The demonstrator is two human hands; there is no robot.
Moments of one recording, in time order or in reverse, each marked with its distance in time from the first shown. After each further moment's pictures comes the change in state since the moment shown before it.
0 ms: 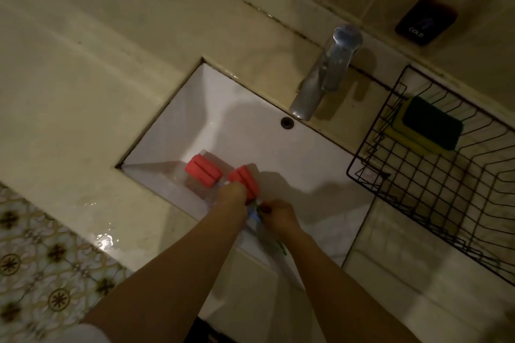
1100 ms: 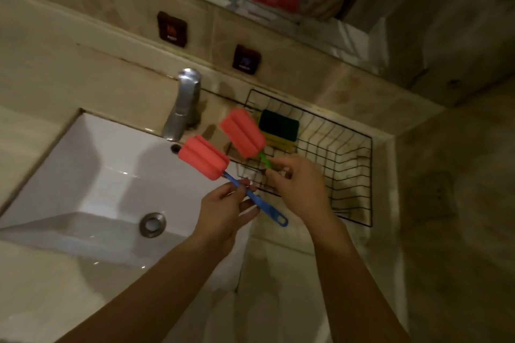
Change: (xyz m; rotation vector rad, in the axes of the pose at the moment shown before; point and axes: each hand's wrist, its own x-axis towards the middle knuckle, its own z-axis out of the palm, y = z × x) left_hand -0.243 -0.035 0.058 0.077 -0.710 0.228; right_hand -0.191 0.015 -0.228 0.006 0.795 -0.216
